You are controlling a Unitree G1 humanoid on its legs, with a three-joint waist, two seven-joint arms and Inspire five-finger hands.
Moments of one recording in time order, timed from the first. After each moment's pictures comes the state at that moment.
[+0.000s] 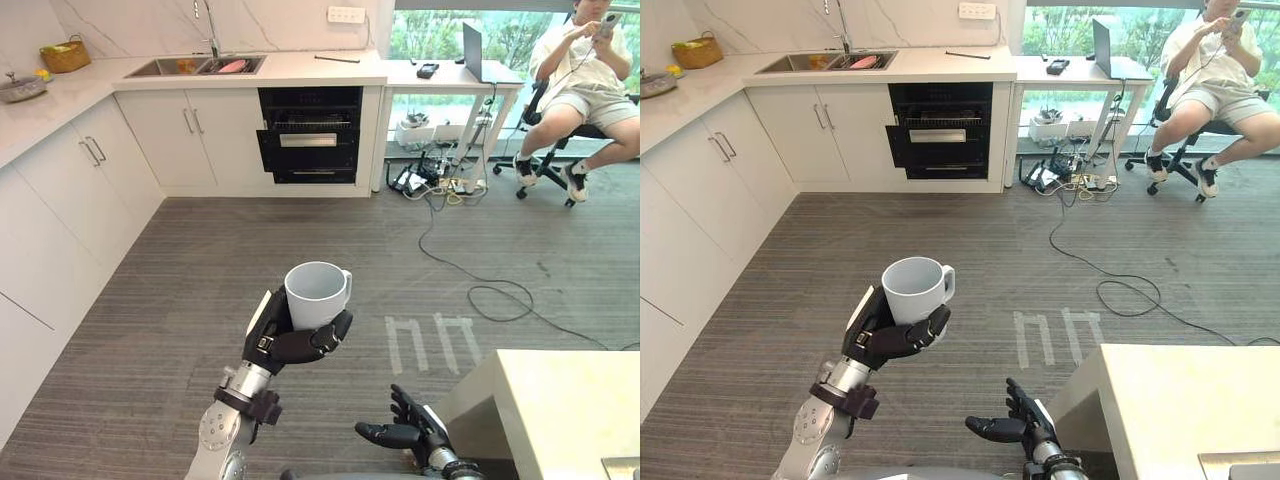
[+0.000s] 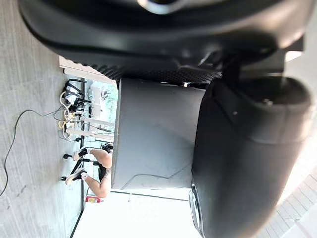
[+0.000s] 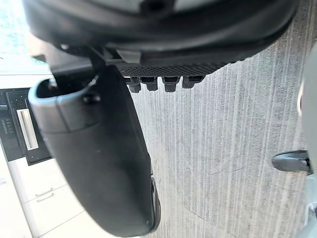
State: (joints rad) left arm 0.20 0.20 -0.32 0.14 -0.45 -0.54 -0.29; right arm 0.21 -0.12 0.03 0.83 0.11 -0.24 0.24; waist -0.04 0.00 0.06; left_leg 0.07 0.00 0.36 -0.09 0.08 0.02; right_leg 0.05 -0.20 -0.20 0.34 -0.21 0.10
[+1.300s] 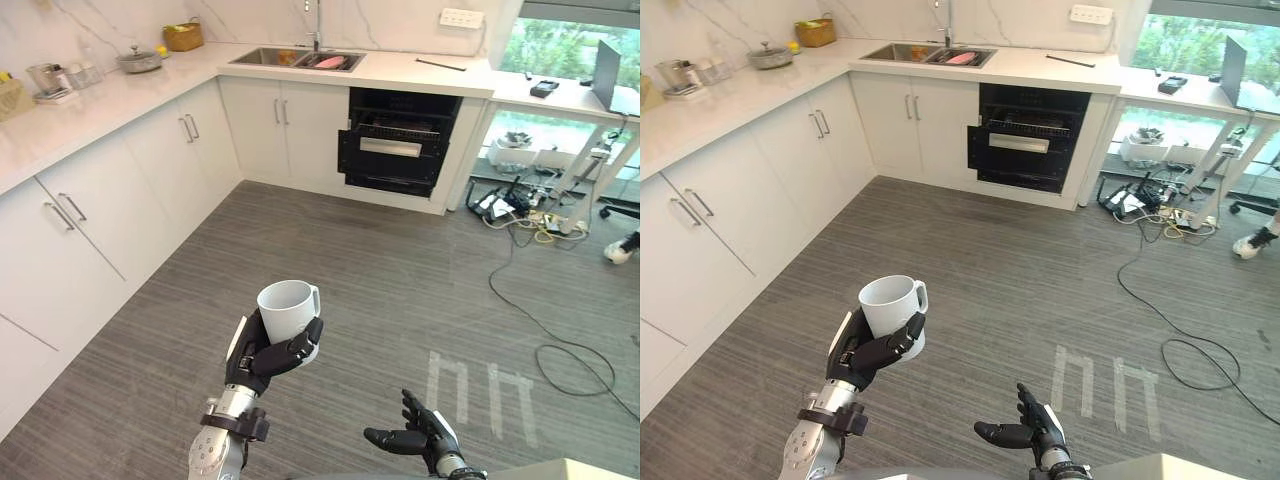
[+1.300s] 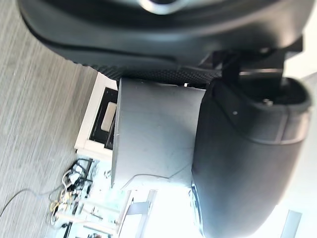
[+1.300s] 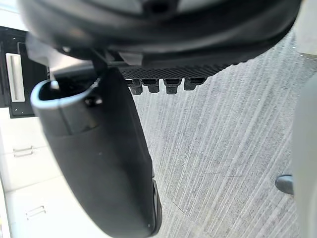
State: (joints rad) left arm 0.30 0.17 -0.23 0.21 -0.49 -0.53 -0.26; right arm 0.26 -0.12 0.02 0.81 0.08 -0.27 0.16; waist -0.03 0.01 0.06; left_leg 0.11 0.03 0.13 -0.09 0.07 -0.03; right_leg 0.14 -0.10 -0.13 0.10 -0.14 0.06
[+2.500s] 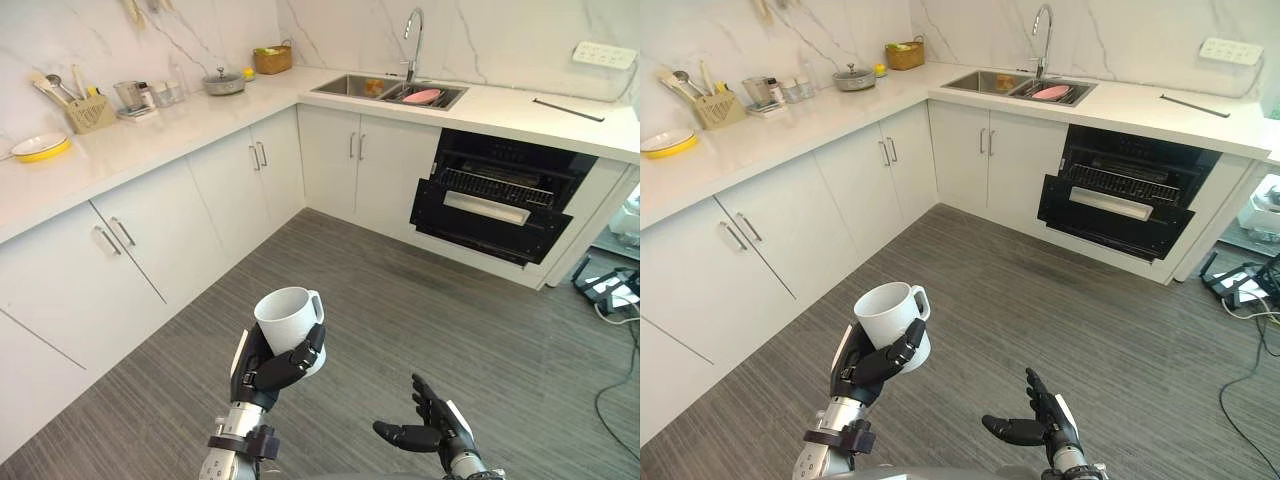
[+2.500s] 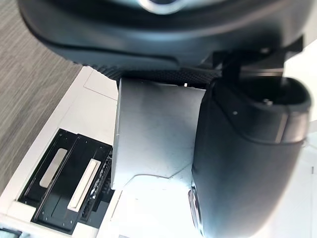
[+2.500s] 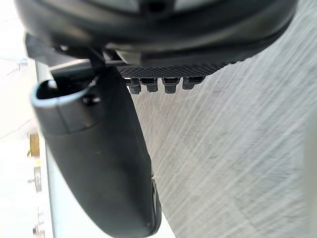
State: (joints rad) left arm 0.37 0.10 -0.24 0.17 -0.53 -0.57 -0.28; right arm 0.37 -0.16 0.01 0.56 0.09 -0.30 0.17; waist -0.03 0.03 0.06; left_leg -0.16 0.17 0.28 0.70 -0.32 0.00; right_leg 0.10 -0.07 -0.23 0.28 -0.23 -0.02
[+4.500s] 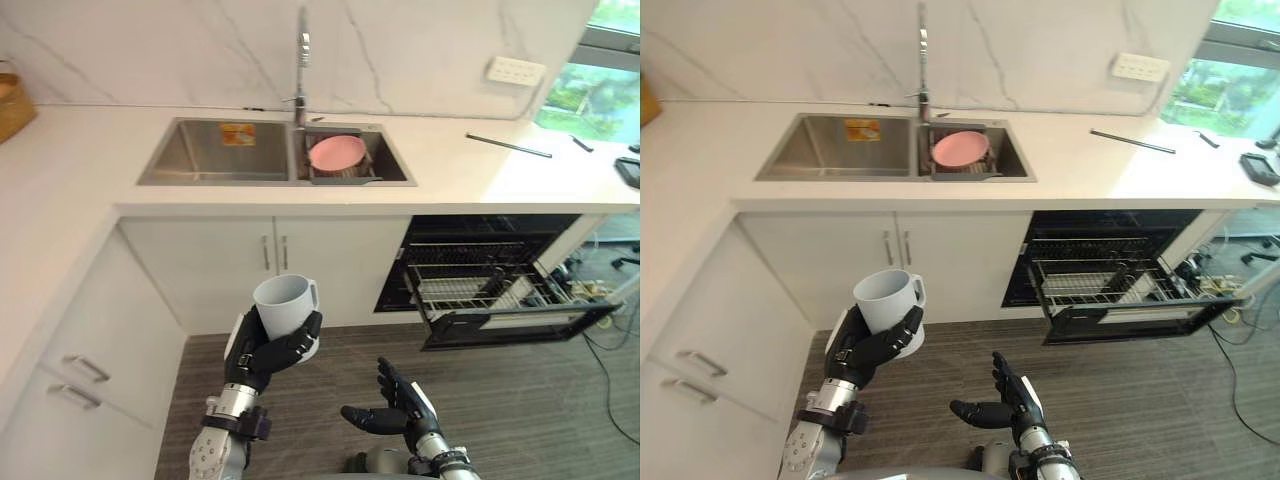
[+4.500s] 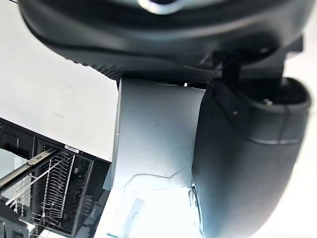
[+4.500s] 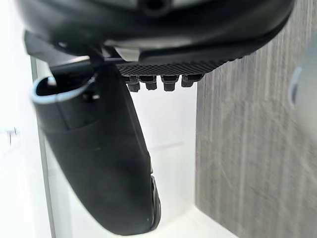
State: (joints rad) left arm 0.31 0.18 -0.23 0.14 -0.49 -0.50 -0.19; right arm 0.29 -0.13 0.14 0.58 0.12 -0.31 0.15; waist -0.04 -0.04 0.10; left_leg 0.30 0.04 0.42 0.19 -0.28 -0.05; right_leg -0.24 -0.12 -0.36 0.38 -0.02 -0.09
